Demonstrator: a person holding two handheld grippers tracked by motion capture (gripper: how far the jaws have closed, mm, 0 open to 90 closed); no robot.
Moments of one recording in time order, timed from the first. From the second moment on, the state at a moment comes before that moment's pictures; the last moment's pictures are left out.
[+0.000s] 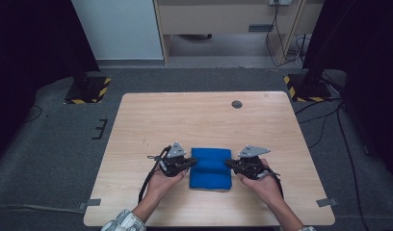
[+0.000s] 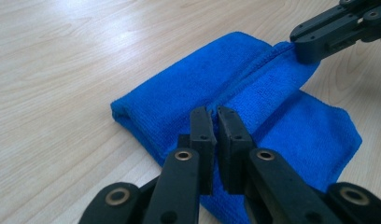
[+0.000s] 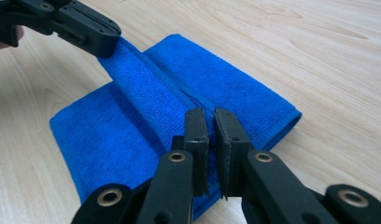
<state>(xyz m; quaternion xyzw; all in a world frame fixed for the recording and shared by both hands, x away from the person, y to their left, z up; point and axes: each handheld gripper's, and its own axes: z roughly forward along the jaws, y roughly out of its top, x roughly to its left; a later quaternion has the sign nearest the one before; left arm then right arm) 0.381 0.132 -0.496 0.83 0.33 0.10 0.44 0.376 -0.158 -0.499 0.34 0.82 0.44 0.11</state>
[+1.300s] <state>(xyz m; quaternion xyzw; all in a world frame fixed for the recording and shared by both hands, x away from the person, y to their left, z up) 0.352 0.154 -0.488 0.84 0.31 0.12 0.43 0.356 -0.167 -0.491 0.35 0.82 0.42 0.15</state>
